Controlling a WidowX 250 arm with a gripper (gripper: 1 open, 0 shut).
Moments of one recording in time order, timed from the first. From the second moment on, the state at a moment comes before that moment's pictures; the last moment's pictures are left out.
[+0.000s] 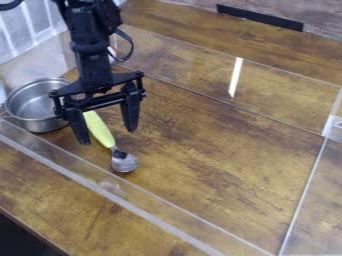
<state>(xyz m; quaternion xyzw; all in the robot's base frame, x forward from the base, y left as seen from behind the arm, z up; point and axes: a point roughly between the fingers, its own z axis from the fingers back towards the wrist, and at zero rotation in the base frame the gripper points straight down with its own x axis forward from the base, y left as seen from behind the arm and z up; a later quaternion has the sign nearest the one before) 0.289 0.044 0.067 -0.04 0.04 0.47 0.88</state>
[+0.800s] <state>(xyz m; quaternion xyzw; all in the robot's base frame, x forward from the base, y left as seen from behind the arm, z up) 0.290 0.059 0.034 -0.06 0.04 0.49 0.87</state>
